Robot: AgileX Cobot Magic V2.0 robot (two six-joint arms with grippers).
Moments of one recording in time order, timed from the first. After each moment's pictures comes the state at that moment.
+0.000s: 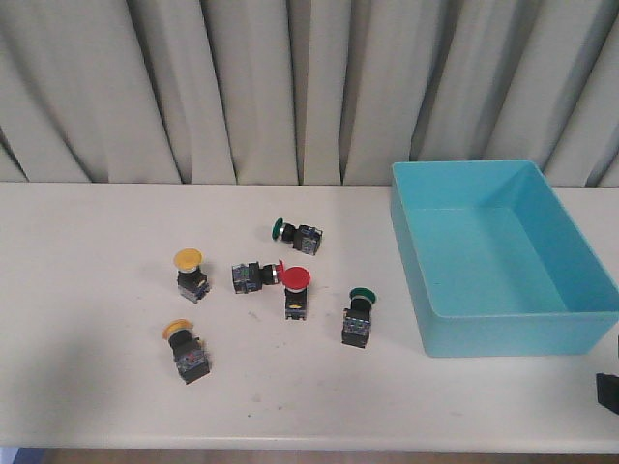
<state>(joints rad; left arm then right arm) -0.03 0.77 -0.54 0.08 0.54 -0.05 0.04 0.69 -0.57 -0.01 0.68 -0.05</state>
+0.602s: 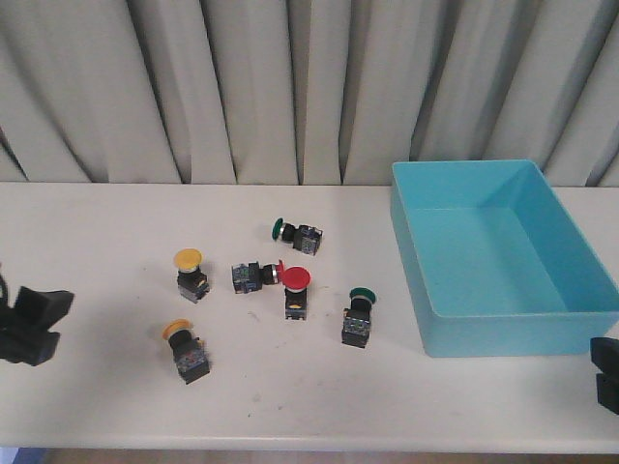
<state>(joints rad) -0.19 0.98 -0.71 -0.04 0.53 0.21 0.04 0.69 -0.57 -0.01 0.68 -0.05</state>
